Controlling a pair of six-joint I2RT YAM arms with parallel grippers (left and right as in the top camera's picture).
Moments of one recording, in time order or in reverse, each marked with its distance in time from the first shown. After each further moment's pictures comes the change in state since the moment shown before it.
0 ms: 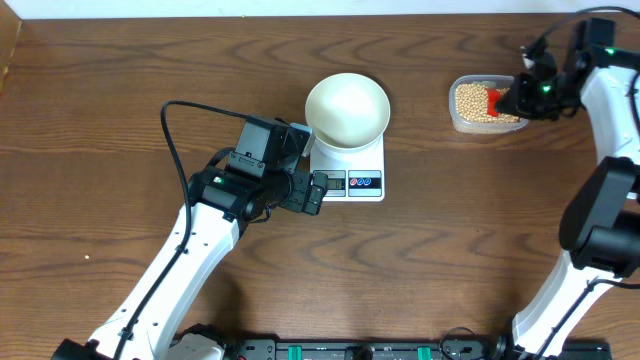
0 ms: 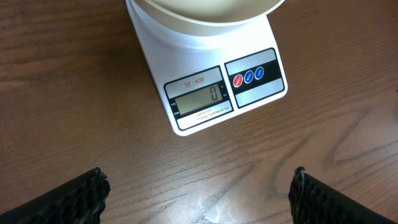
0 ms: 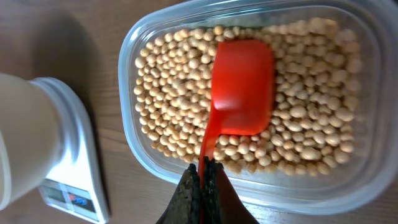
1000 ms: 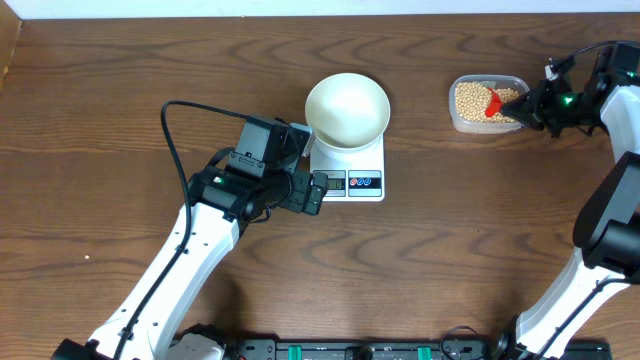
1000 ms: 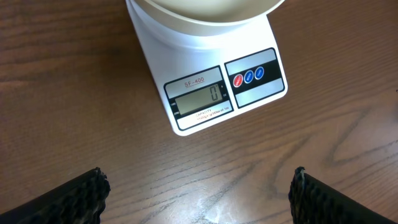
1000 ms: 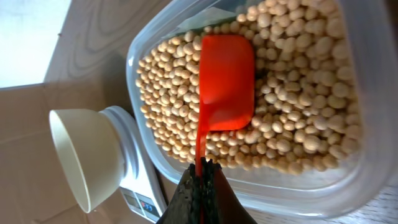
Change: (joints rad) left arm 0.000 0.000 0.000 0.000 0.000 0.000; right arm -0.105 0.016 -0.127 0.141 -0.279 0.214
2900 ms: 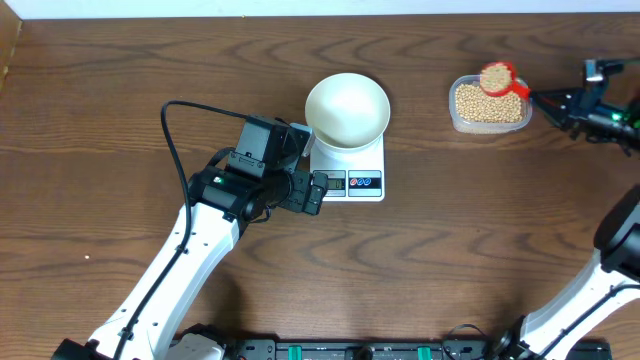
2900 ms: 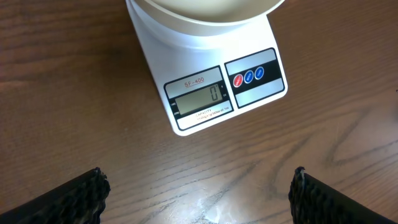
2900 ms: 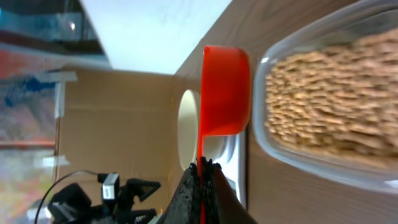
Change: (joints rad) left arm 0.000 0.000 0.000 0.000 0.000 0.000; right arm -0.173 0.003 -0.019 -0.103 -0.562 -0.274
